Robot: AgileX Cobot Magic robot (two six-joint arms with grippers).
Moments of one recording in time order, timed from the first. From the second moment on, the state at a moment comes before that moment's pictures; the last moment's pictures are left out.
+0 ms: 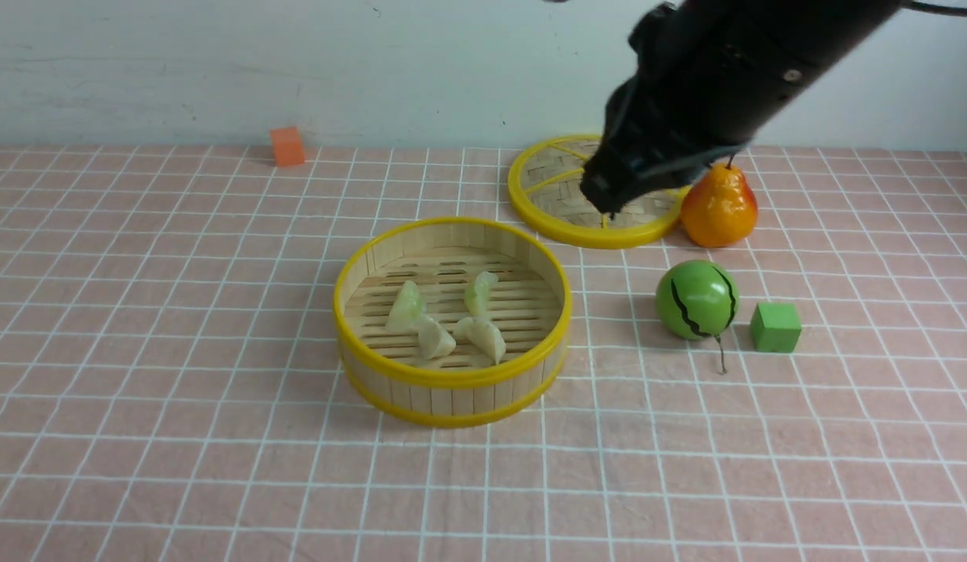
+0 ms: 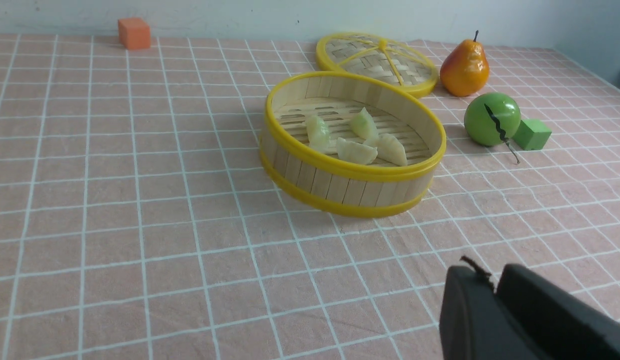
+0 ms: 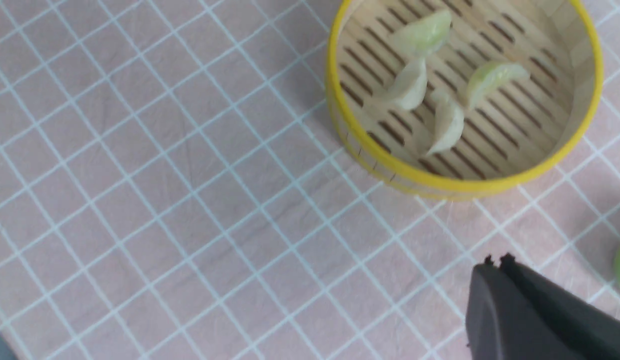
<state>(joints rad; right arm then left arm) 0.56 1.58 -1.79 0.23 1.24 -0.28 -0.37 0.04 -0.45 -0.07 0.73 -0.14</state>
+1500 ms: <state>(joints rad) 0.56 0.70 -0.82 0.37 0.75 -0.29 -0.37 0.04 -0.45 -0.07 0.76 -0.14</state>
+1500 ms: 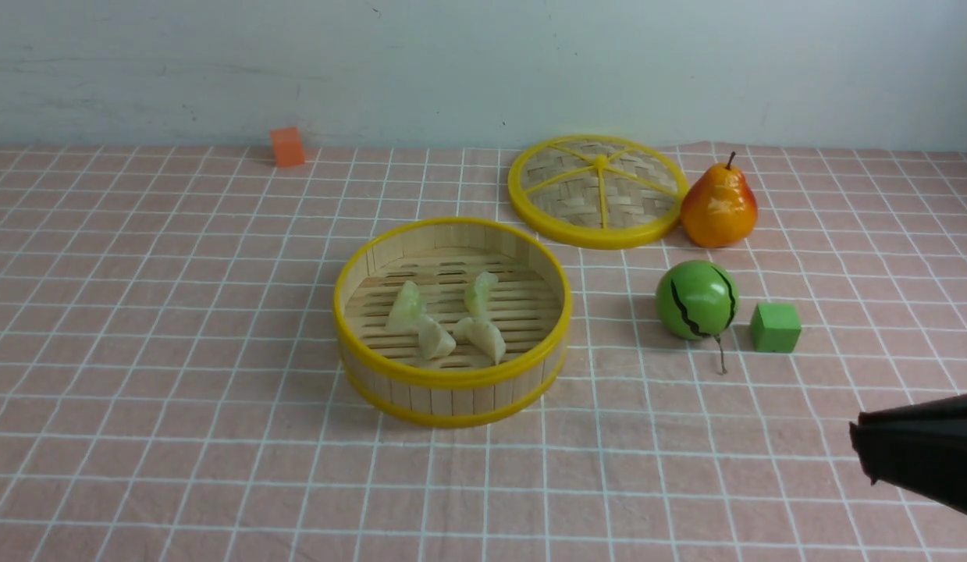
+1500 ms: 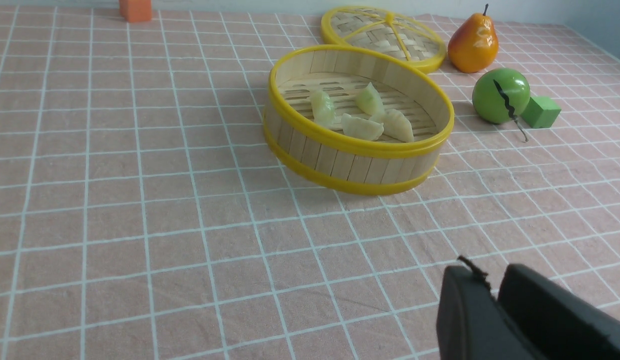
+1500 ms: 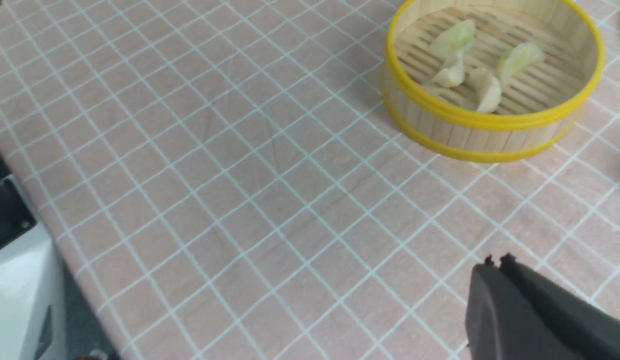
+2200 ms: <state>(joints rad) -0.01 -0.01 0.01 0.09 0.31 0.06 -0.37 0.04 -0.44 -0.07 0.76 -0.14</state>
